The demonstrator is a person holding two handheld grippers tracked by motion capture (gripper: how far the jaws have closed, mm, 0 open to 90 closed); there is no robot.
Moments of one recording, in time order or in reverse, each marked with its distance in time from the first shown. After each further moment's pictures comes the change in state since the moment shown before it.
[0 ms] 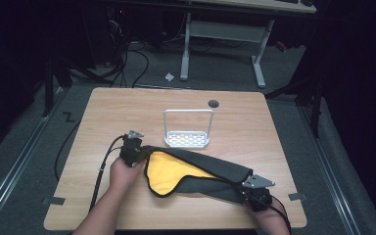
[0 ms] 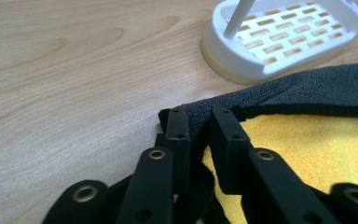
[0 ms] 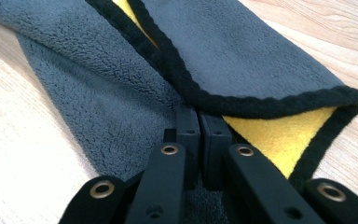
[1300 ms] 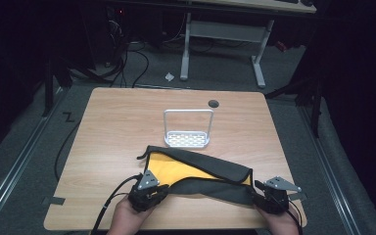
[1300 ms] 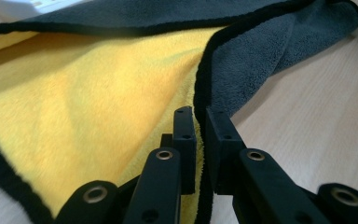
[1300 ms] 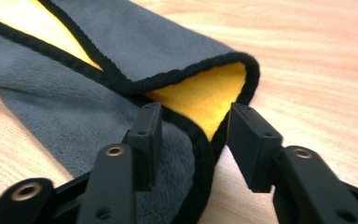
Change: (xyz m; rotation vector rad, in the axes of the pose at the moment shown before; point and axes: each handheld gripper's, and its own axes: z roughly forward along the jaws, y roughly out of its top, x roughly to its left) left arm -0.107 -0.077 -0.067 -0.013 -0.201 0.241; right arm -0.024 -0.019 -0.030 -0.092 -0.056 0.255
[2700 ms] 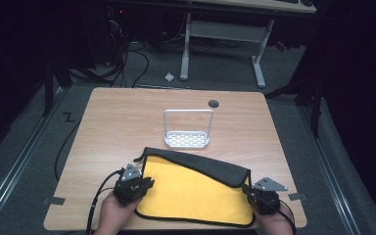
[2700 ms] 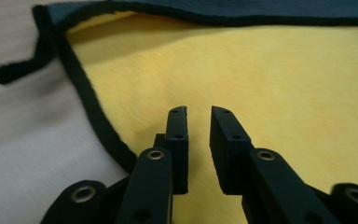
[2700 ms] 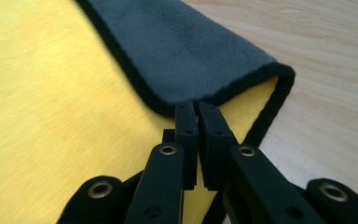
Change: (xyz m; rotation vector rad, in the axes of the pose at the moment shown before) left arm 0.054 -0.009 0.003 0.025 0.145 -0.098; right arm 0.020 0.005 0.014 0.041 0.002 -0.145
